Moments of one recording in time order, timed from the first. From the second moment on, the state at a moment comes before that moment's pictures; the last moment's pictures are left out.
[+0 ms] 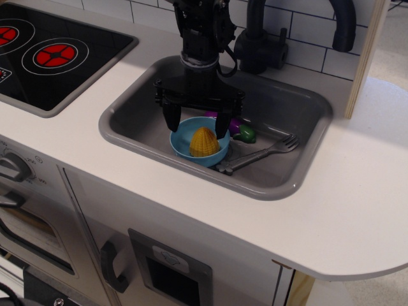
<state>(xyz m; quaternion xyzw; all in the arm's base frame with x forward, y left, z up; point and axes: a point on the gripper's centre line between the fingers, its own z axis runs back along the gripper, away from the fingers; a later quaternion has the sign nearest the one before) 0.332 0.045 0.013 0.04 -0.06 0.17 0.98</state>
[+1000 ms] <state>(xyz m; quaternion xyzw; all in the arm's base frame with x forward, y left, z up) 0.329 0.041 -0.004 0.05 -0.08 0.18 0.98</state>
